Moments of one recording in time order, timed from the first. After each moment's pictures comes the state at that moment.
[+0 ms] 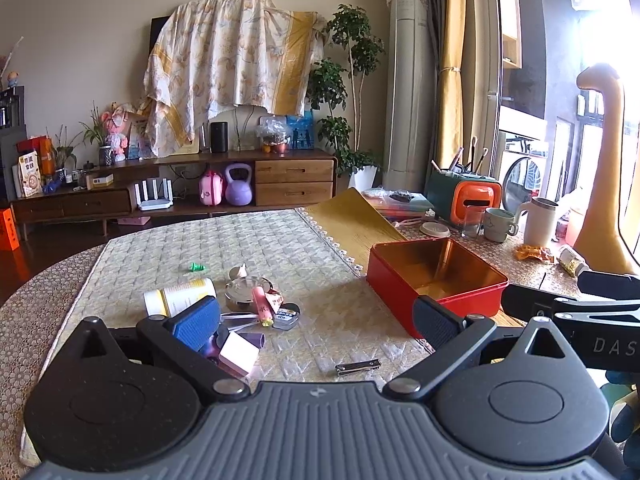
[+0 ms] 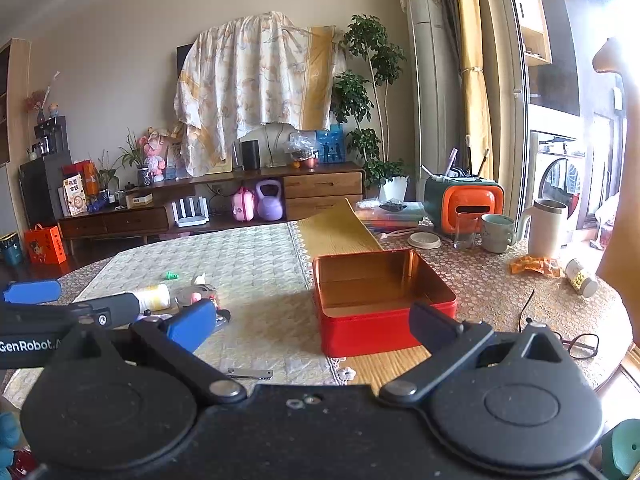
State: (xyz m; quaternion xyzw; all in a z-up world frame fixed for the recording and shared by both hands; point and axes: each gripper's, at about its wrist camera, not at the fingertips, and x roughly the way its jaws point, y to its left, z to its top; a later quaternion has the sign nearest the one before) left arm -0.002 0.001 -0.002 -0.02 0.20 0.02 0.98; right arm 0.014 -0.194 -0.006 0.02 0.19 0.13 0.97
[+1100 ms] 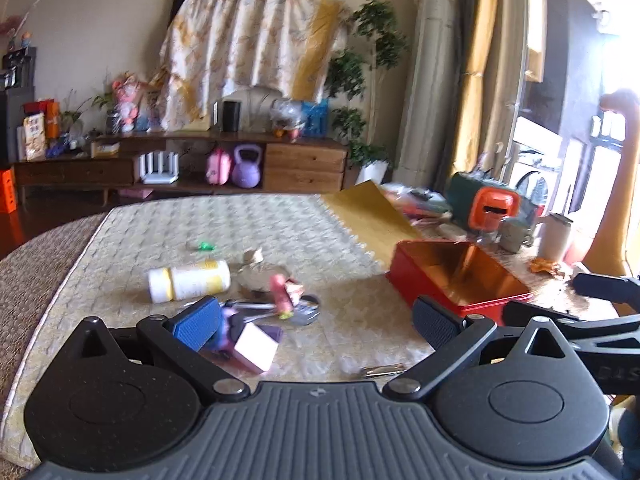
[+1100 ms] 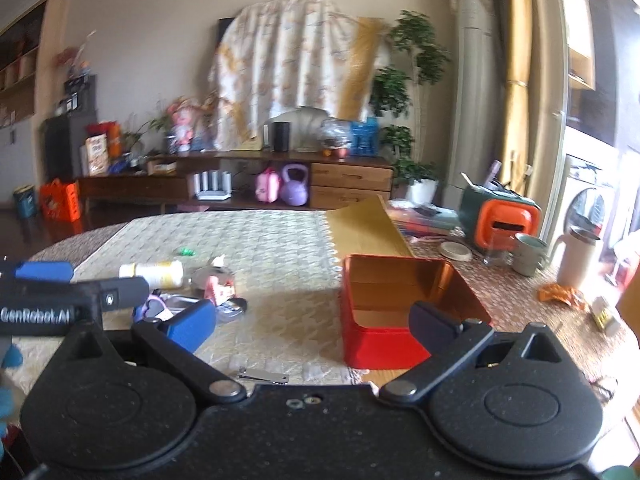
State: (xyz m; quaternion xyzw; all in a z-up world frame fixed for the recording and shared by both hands) left arm 0.024 0.045 -0.022 -0.07 0.22 0.03 0.97; right arm 0.043 -0.158 -0.014 -0.06 0.20 0.18 0.96
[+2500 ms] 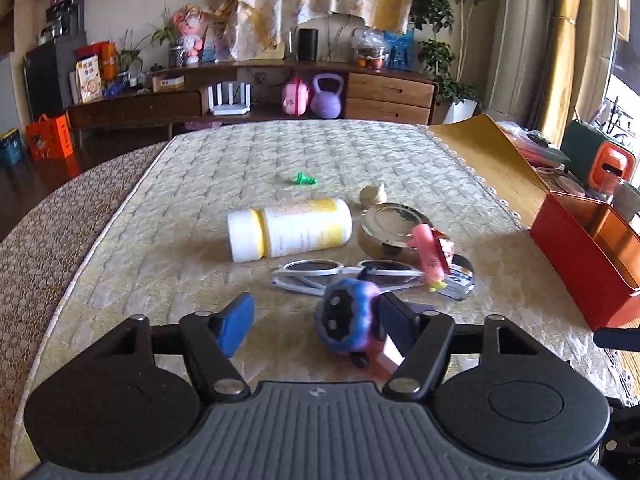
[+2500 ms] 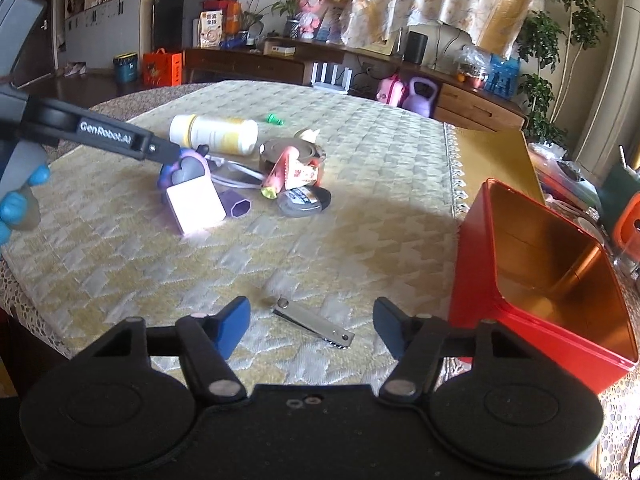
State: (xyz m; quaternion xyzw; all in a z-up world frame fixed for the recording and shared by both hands) left arm 0.117 0.131 -0.093 -0.08 0.32 0.13 0.93; right arm 0.139 -0.108 -0.103 -0.19 0.32 0.34 0.87
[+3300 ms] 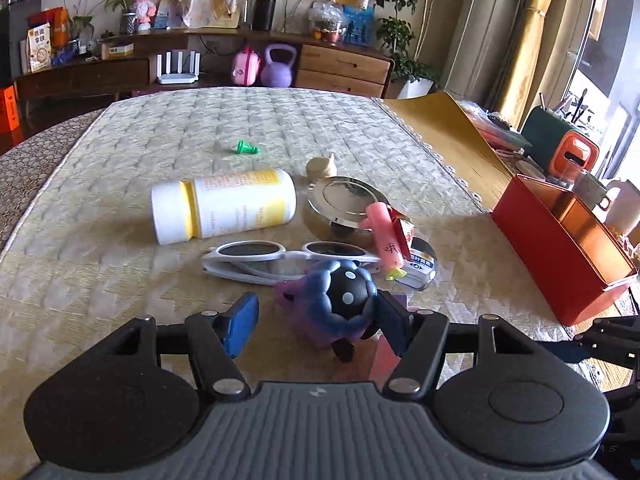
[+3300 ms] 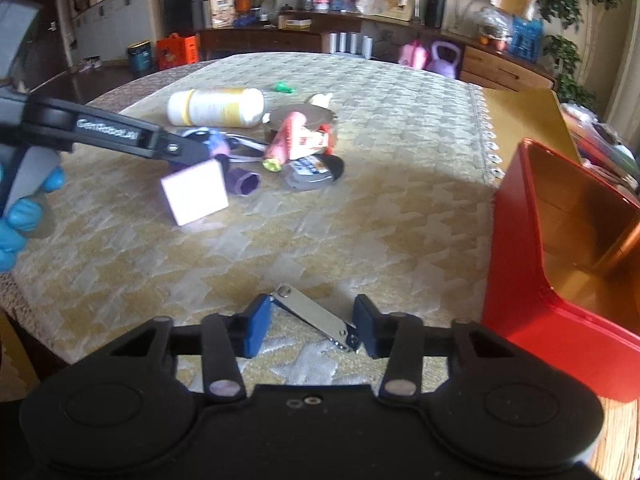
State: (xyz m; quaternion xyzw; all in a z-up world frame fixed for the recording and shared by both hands) left arm 0.149 0.132 -0.115 -0.12 0.35 0.04 0.93; right arm 0.165 -0.105 -0.121 -0.17 0.37 0.37 0.83
